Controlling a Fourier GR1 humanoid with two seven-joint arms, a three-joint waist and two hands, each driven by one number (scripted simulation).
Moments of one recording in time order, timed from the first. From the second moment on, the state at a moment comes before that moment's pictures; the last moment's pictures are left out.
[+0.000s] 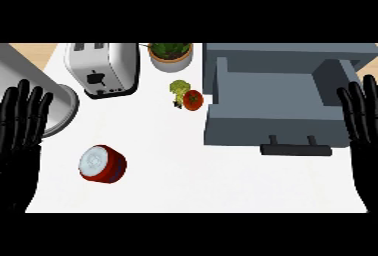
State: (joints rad) left arm 0.01 0.10 0.03 -2.10 -0.05 -0.02 0.02; right arm -0.02 -0.12 -0.01 -2.10 0.00 0.02 -0.02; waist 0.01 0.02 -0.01
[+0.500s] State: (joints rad) left arm 0.04 0.32 -0.08 -2.02 0.34 -0.52 0.03; right arm 0.04 -0.08 -0.03 -2.03 0.00 -0.04 0.07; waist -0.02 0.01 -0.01
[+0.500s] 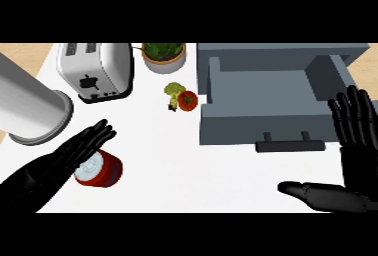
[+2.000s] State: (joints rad) left arm -0.03 0.96 0.07 -1.46 1.19 -1.04 0.16; right arm 0.39 -0.15 -0.36 -2.14 -0.30 0.20 0.06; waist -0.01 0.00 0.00
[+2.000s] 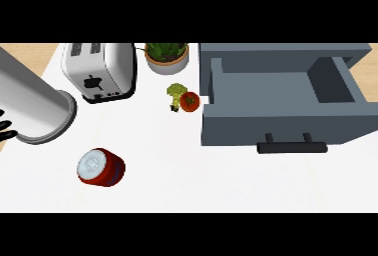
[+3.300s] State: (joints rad) left arm -0.10 0.54 0.04 -1.39 0.75 -0.97 0.23; right arm 0.42 -0.13 -0.57 -2.13 -0.42 0.38 0.08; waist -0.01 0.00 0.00
